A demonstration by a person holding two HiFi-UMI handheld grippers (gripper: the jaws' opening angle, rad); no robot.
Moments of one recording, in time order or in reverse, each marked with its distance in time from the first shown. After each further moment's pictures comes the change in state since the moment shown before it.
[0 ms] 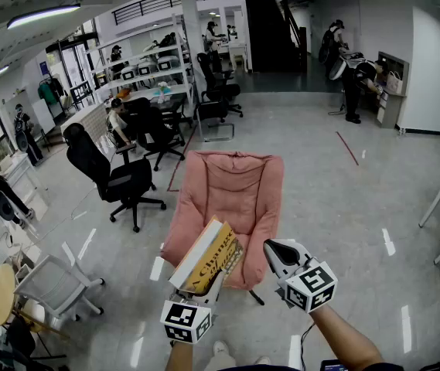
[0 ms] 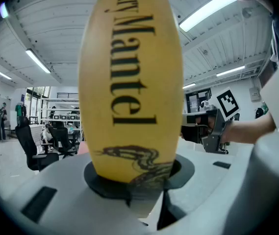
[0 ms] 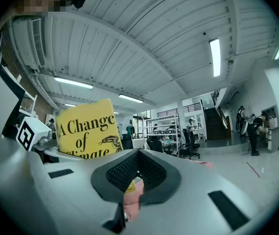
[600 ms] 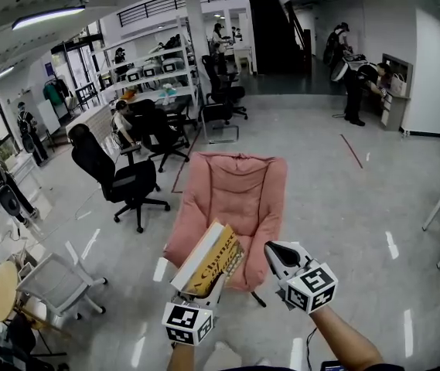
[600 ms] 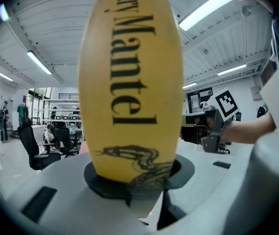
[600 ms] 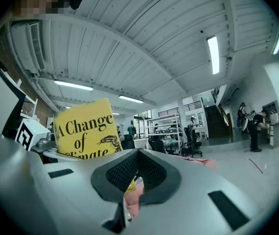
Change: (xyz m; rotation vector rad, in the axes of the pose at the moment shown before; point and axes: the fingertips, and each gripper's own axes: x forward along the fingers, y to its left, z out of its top) left arm -0.002 -0.011 -0.001 -0.001 0.001 0.020; right arm -0.007 -0.004 -0.003 0.031 0.000 0.014
